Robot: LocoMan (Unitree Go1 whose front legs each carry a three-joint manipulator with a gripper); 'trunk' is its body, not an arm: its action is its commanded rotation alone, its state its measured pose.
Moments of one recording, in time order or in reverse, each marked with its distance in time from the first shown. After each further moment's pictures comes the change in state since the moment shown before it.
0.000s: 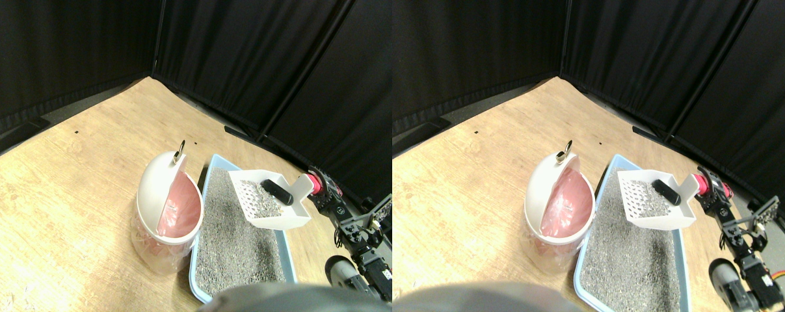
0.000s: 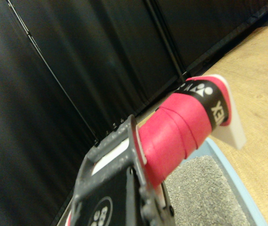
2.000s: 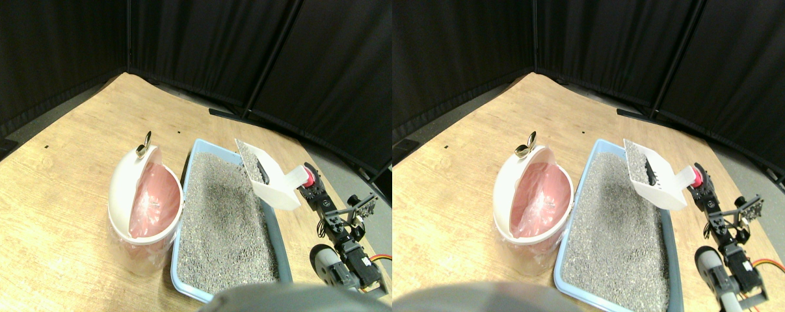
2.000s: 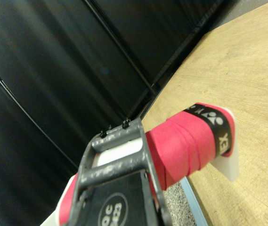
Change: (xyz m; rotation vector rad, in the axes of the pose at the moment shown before) right arm -0.020 -0.068 -0.030 0.414 -0.083 -0.209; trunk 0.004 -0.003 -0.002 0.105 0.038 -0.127
